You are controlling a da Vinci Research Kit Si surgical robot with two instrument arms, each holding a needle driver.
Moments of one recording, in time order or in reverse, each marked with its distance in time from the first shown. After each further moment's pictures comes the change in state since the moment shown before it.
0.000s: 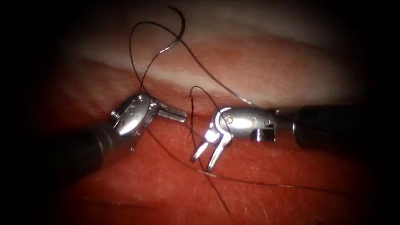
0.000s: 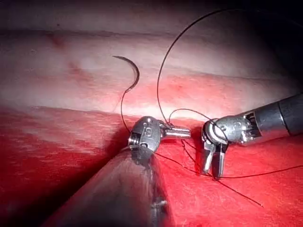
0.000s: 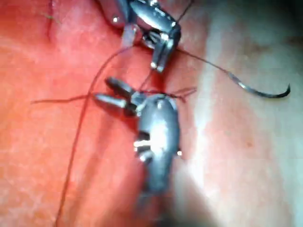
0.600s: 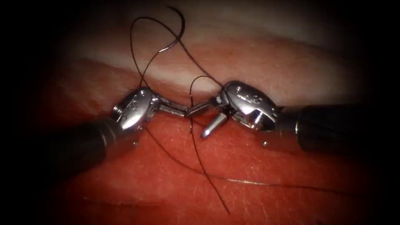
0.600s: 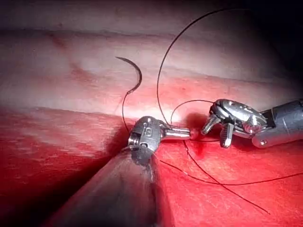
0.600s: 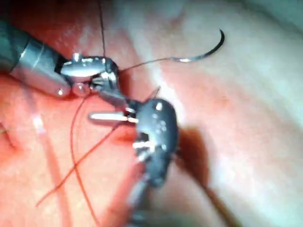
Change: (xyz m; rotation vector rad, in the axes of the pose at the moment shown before) right arm 0.002 0.002 -0.006 -0.248 0.327 0.206; left arm -0.001 -0.001 -0.001 0.005 0.022 0.001
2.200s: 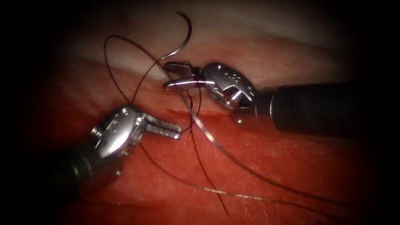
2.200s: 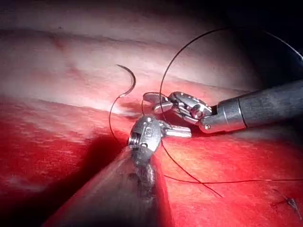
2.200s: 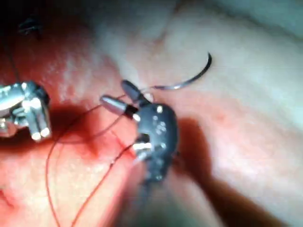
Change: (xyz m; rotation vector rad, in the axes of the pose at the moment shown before) right arm -0.001 0.005 -0.001 -0.738 0.247 0.245; left arm 0.008 0.007 0.002 0.013 0.130 0.034
